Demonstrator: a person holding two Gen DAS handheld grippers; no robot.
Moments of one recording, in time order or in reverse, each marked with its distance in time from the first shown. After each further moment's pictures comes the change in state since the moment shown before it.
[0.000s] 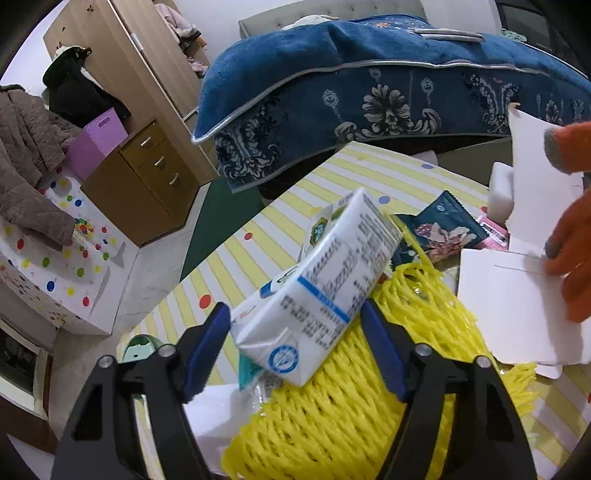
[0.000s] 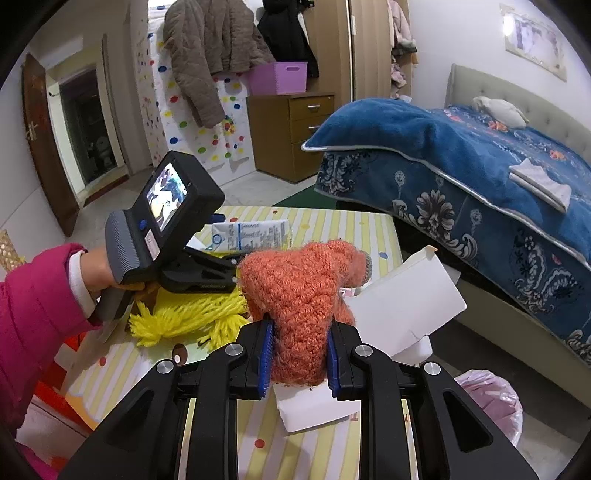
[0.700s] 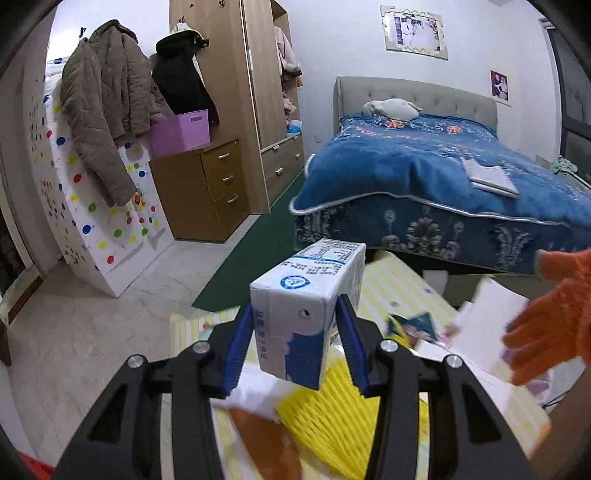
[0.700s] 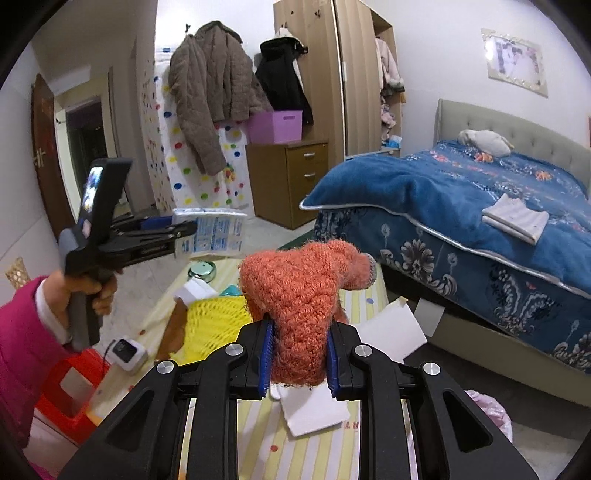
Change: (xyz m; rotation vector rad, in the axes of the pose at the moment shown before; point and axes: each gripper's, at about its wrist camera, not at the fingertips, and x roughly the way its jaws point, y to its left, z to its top) left arm -0.163 0.054 -0.003 -0.399 -0.209 0.046; right arm -0.088 0.003 0.011 0.026 -0.172 -0.006
